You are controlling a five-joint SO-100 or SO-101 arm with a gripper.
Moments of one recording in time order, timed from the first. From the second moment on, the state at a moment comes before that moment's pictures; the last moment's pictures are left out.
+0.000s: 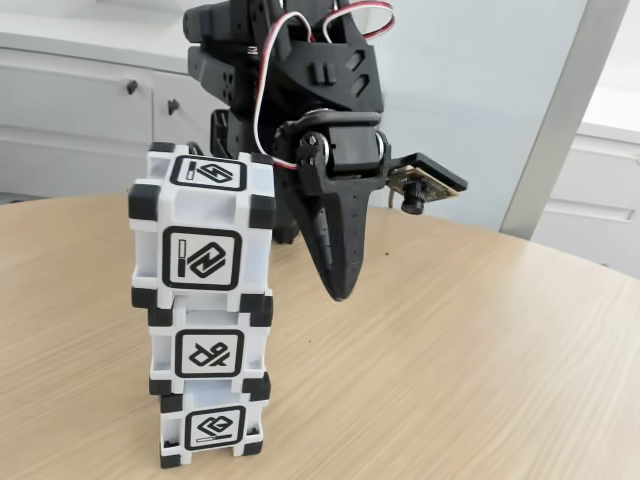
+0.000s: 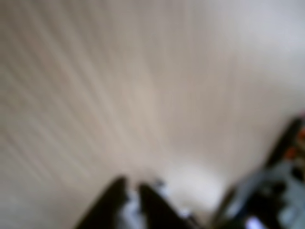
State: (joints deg) arm 2.8 177.5 162.0 66.0 -0.9
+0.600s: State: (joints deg) arm 3.0 177.7 162.0 66.4 -4.4
